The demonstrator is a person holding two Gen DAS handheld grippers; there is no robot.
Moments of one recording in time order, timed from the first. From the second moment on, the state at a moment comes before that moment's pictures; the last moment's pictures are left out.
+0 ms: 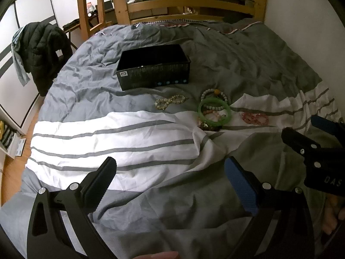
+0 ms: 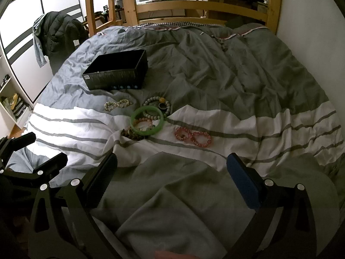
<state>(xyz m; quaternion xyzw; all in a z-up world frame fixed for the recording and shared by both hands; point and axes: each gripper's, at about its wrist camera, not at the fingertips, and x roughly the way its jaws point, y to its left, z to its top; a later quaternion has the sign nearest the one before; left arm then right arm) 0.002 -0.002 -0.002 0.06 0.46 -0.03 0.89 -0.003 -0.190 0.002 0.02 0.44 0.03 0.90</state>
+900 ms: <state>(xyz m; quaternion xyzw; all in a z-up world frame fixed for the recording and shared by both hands) 0.002 0.002 -0.005 0.06 0.46 -0.03 0.89 -0.001 -0.191 0.001 0.02 0.44 0.03 0.90</state>
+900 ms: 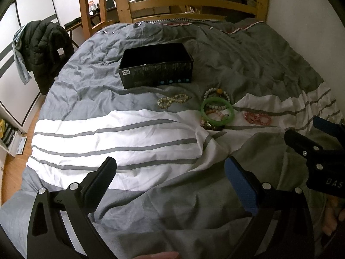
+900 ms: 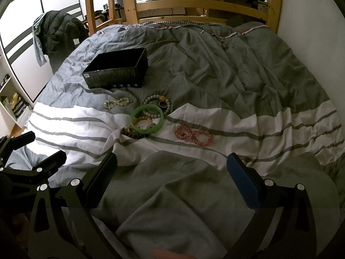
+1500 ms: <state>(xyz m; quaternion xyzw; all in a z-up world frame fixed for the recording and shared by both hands) 0.002 0.003 -0.006 0.06 0.46 -0.03 0.88 0.000 -0.191 0.001 0.03 0.45 0.03 0.89</state>
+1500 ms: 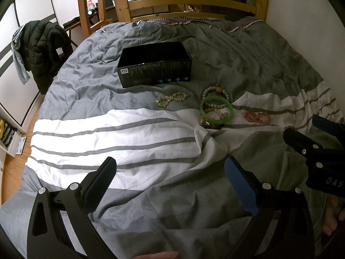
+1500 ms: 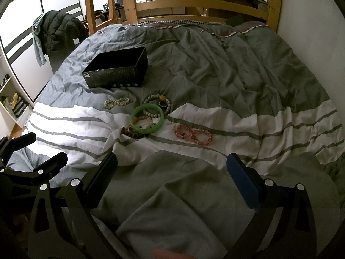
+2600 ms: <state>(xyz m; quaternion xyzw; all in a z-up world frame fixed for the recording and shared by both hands) 0.024 -0.005 -0.020 0.07 0.48 -0.05 0.87 0.008 -0.190 -0.017 0.03 0.46 0.03 0.89</state>
